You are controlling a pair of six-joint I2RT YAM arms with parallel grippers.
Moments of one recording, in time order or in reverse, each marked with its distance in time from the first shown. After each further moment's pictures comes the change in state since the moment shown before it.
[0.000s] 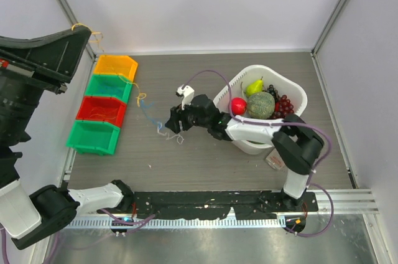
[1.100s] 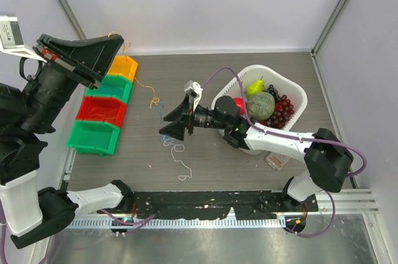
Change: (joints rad) left arm 0.000 -0.027 -0.206 0.016 0.001 -0.027; right arm 0.042 -0.318 -0.150 0.352 -0.401 0.117
